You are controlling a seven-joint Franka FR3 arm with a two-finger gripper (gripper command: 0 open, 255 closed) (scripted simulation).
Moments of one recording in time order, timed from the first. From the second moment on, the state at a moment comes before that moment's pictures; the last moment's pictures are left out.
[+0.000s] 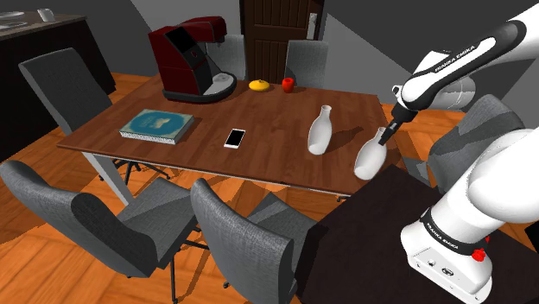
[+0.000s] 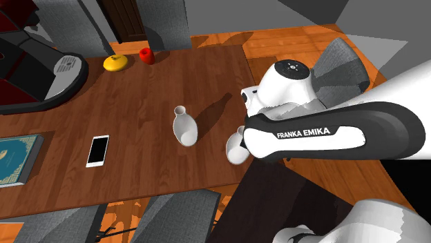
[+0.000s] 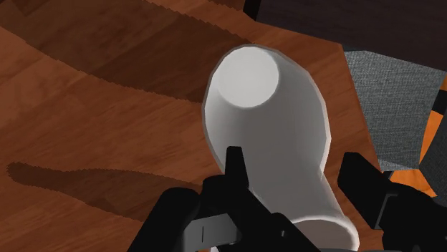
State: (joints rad) arm 0.04 -0.27 -0.77 -2.84 -0.22 2.71 -0.69
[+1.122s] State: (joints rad) arm -0.04 -0.40 -0.70 -2.82 -0.30 2.57 -0.63
